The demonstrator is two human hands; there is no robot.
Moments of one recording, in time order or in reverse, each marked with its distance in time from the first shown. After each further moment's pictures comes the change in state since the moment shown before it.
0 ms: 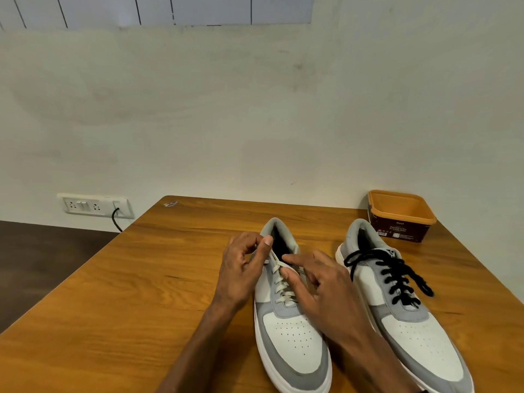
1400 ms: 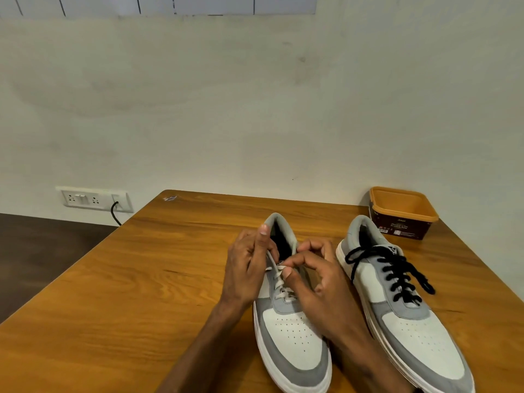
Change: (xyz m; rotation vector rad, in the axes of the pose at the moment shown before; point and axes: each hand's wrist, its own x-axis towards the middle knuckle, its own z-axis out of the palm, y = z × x) left_hand -0.006 0.020 0.009 -0.098 0.064 0.038; right_hand 0.000 -0.007 0.007 0.357 -0.009 0.165
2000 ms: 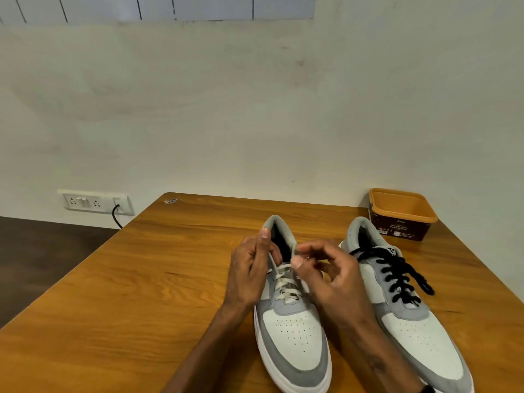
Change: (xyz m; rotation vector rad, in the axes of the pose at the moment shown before) left_hand -0.003 -0.002 0.005 -0.025 -0.013 -0.026; right_hand 0.004 0.005 -0.015 0.223 0.033 0.069
